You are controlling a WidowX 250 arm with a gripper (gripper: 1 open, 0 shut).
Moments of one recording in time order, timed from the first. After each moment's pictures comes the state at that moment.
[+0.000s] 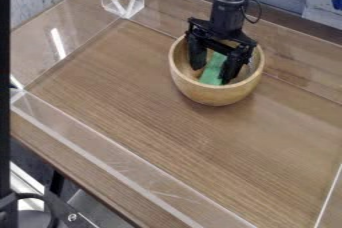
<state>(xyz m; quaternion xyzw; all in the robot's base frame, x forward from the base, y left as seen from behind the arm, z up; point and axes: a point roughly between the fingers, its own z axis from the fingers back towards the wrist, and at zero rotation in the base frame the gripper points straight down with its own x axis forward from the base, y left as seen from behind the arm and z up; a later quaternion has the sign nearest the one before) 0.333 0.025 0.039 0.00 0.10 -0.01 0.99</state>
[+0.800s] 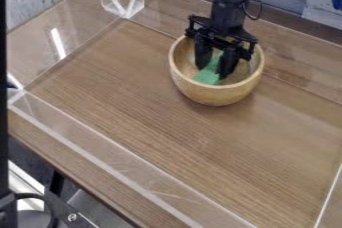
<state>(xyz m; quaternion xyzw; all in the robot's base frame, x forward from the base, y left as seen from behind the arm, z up) 0.333 0.024 0.043 0.00 0.10 -0.02 0.99</state>
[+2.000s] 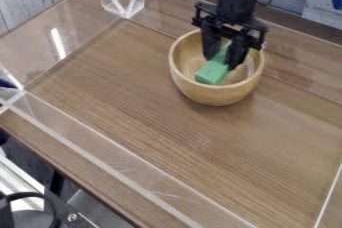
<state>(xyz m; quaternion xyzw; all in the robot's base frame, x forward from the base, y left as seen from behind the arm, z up) 0.330 -0.010 0.080 -0.01 0.05 -0.07 1.00</state>
